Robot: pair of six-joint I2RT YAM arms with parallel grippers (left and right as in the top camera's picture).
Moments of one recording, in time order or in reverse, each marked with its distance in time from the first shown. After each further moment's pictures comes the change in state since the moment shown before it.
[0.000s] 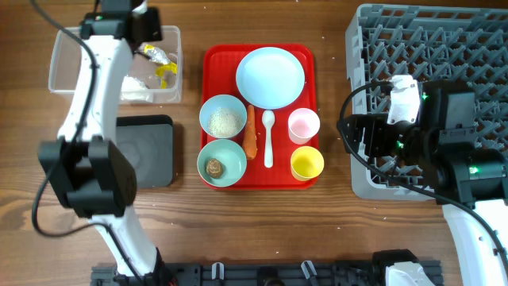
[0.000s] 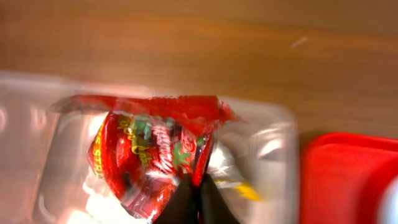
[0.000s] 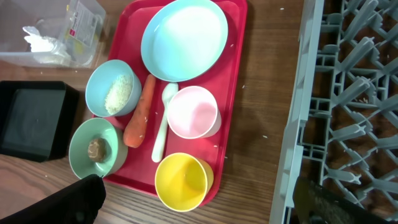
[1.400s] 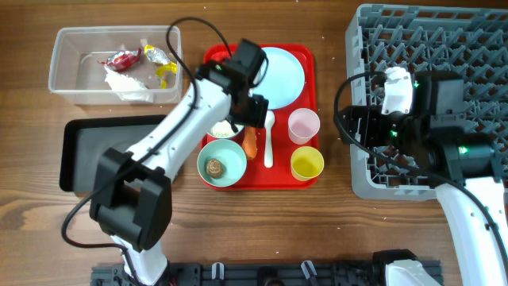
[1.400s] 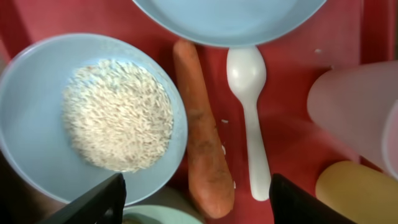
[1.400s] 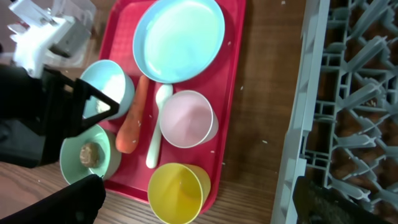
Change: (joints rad) left arm -0.537 -0.139 -0.354 -0.216 0.134 -0.230; right arm 0.000 0.091 0.000 0.048 0.000 0.000
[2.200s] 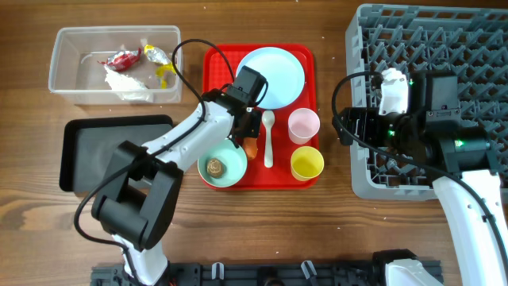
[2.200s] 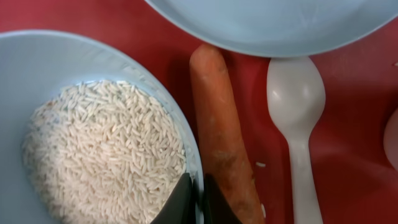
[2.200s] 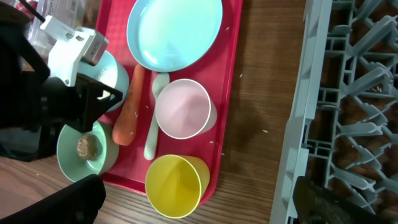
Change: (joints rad) left arm -0.008 0.010 -0.249 0.331 -0.080 -0.005; right arm 0.000 0.021 0.000 -0.029 0.000 0.000
